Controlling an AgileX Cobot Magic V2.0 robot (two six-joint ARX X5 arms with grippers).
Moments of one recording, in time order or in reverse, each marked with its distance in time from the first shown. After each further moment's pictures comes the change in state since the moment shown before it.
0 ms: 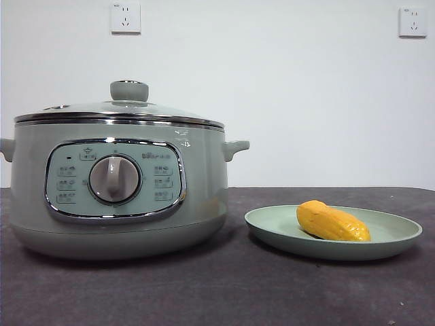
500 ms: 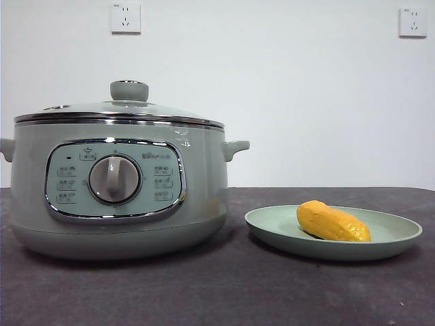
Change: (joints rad) left arm 0.000 0.000 0.000 0.000 0.000 0.000; right arm -0.068 -0.063 -0.025 0.034 -0.022 -0.097
